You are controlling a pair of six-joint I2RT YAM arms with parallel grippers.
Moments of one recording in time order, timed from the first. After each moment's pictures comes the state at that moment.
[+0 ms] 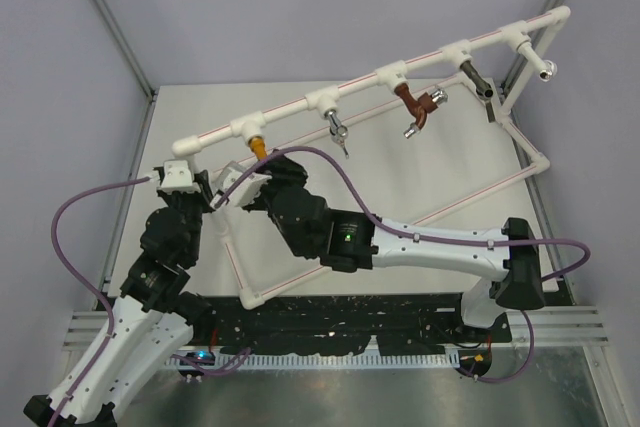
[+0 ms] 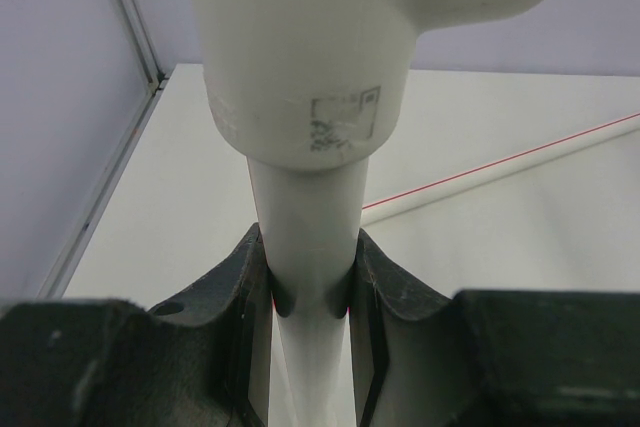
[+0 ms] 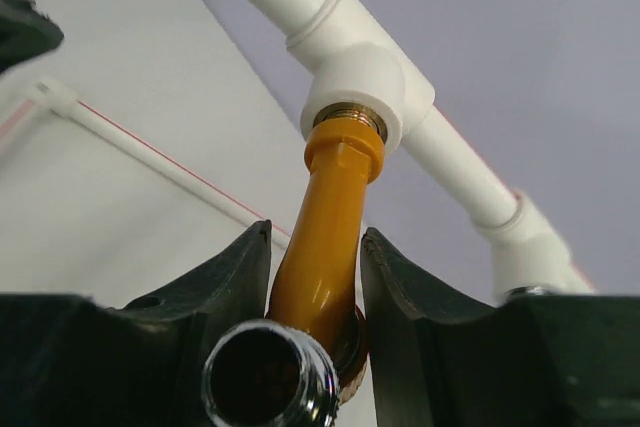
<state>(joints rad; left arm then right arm) -0.50 0.48 0.58 -0.08 -0.55 0.00 1.38 1.61 1.49 0.08 0.84 -0.87</state>
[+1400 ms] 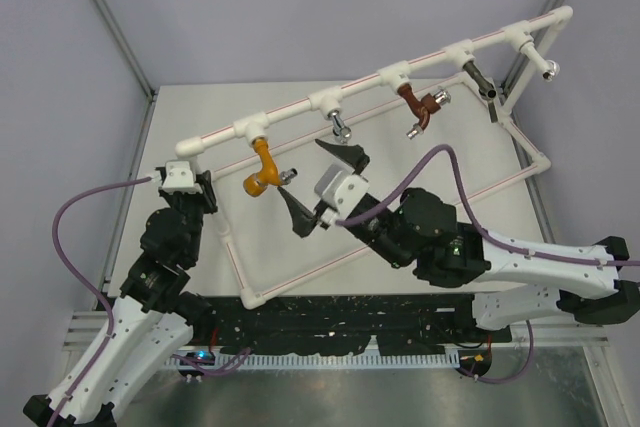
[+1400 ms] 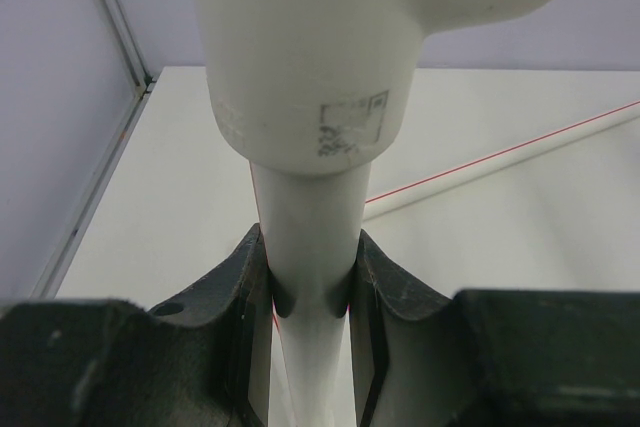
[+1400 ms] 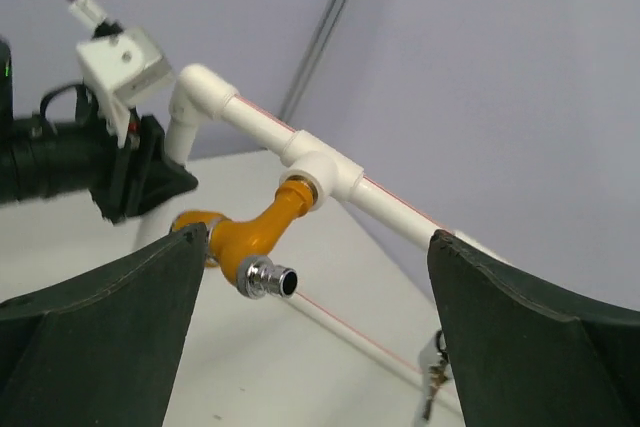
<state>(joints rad) -0.51 0.48 0.58 -0.09 -0.52 0.00 1.39 1.15 1.26 0.20 0.52 -0.39</state>
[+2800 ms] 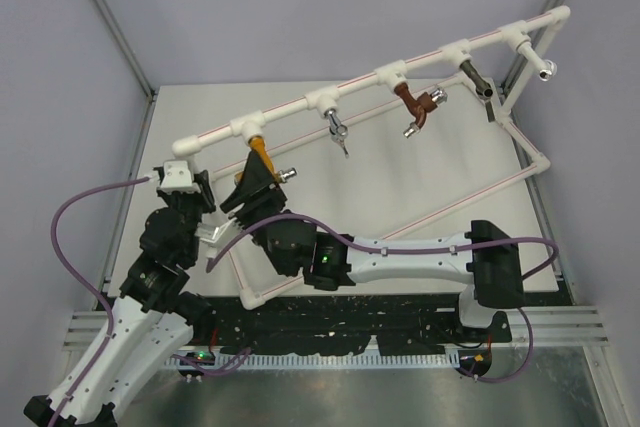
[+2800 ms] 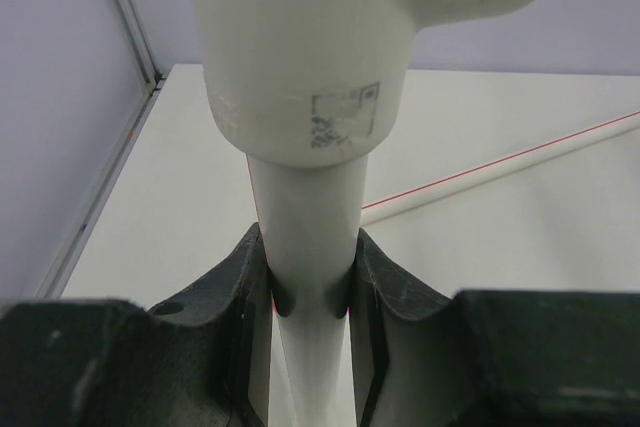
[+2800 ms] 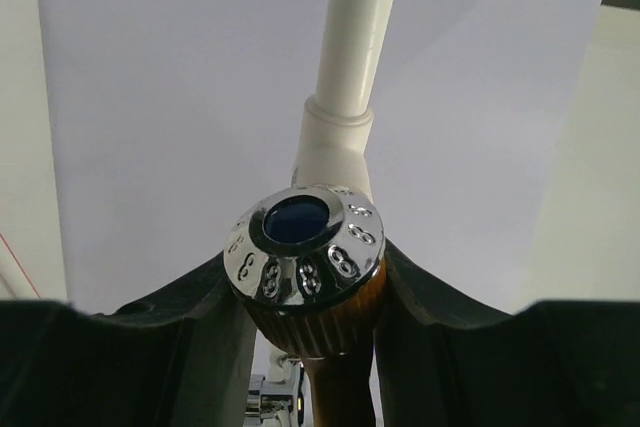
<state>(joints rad) -0.51 0.48 0.58 -0.09 -0.53 0.00 1.41 1.69 1.35 0.50 0.83 -1.86</state>
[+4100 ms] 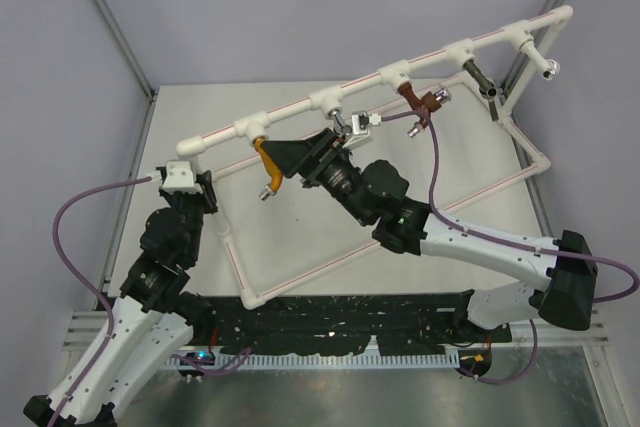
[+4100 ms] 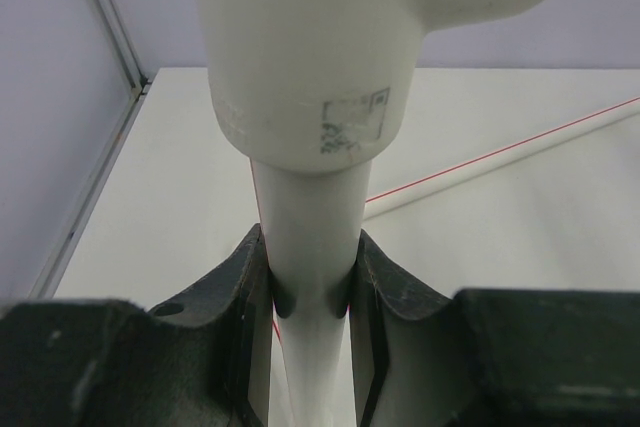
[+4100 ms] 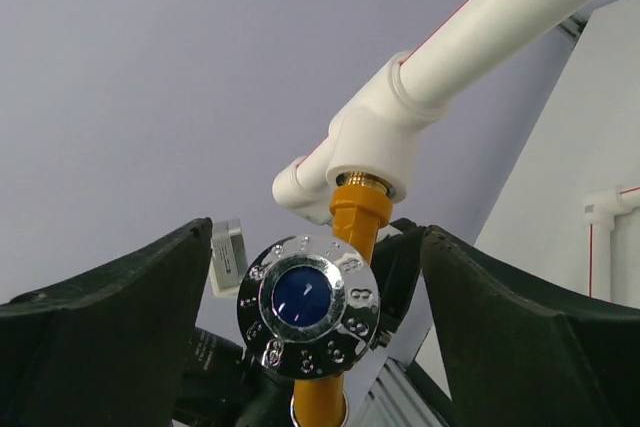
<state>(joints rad) -0.50 0.48 0.58 -0.09 -0.51 0.00 1.09 1.33 1.09 0.49 0.34 1.00</state>
